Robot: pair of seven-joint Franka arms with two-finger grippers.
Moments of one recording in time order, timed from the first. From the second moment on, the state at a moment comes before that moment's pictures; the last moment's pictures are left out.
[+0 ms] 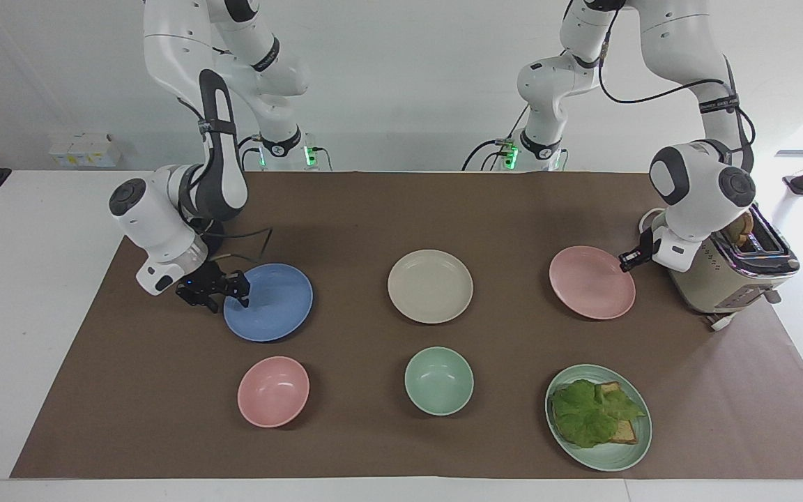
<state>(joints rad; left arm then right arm) 0.24 0.15 -0.12 -2.14 -0.02 2.12 -0.14 -0.19 0.28 0.09 -2.06 0.28 2.38 -0.36</state>
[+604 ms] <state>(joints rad) 0.12 0.09 -0.15 -1.81 -0.11 1.66 -0.24 -0.20 0.28 0.09 -2.06 0.28 2.38 -0.37</state>
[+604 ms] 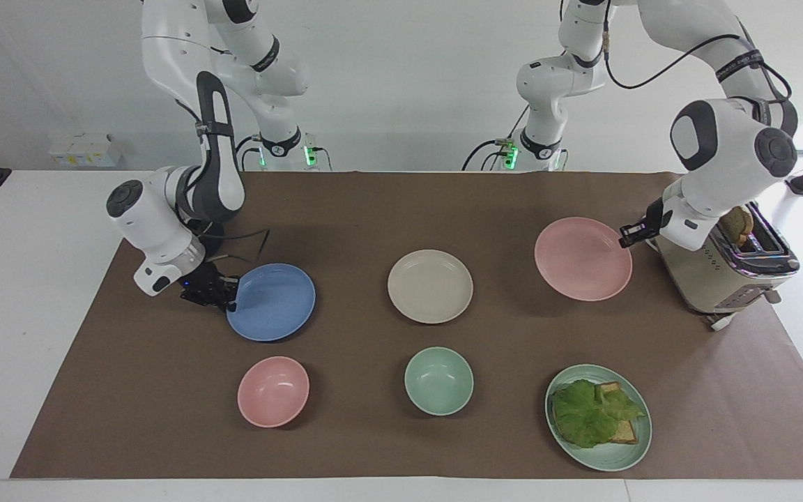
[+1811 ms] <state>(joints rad) -0.32 0.24 -0.17 -1.98 -0.19 2.19 -0.60 -0.20 0.27 0.10 -2.04 0.28 2.38 -0.37</state>
